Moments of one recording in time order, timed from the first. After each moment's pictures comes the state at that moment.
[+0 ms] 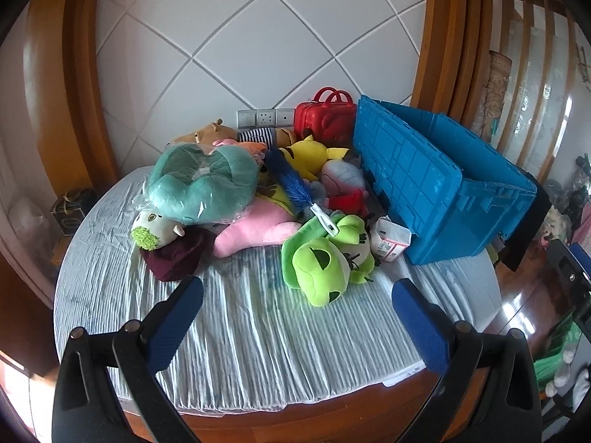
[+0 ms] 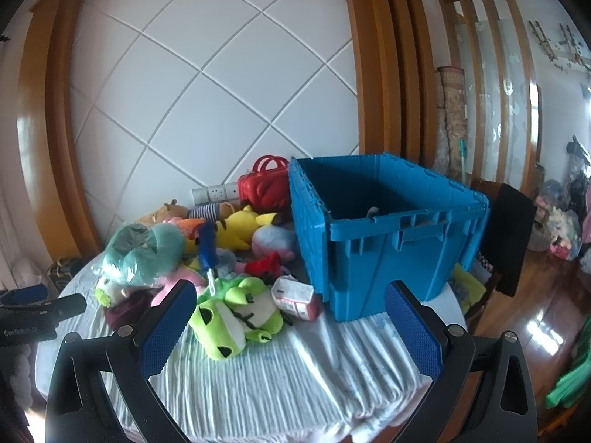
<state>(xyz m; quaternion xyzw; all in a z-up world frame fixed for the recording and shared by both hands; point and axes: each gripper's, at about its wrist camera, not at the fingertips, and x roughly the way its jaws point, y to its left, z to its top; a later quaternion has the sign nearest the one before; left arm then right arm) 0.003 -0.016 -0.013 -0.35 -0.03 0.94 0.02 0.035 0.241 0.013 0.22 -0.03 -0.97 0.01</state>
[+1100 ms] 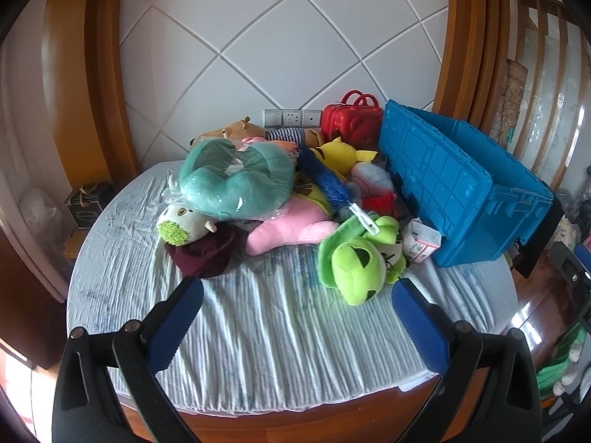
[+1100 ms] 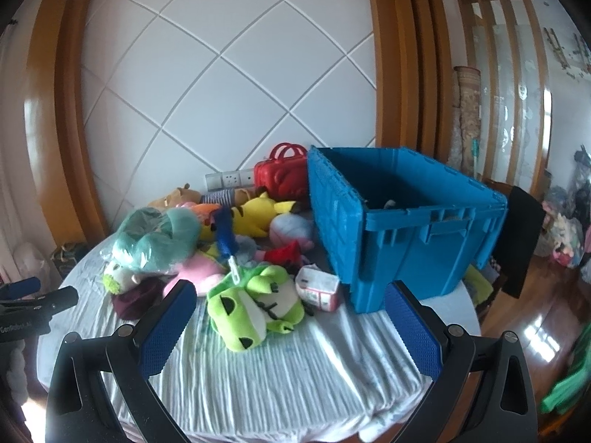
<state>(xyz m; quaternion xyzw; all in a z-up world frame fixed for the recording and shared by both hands) 0.007 -0.083 -0.025 -0.34 -0.04 0.94 -0.01 0.026 0.185 -0.001 0.24 -0.01 -0.97 0.02</state>
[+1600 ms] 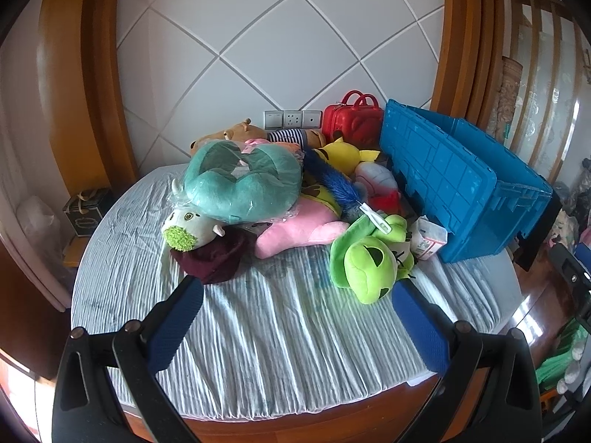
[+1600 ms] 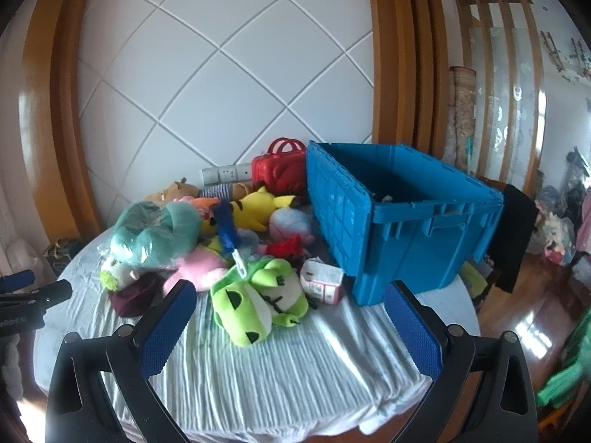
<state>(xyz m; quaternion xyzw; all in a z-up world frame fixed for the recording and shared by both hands) 0.006 -0.107 -0.028 -0.34 -0.03 0.94 0.01 0.037 0.160 -0.007 0.24 -0.01 -0.97 0.00</state>
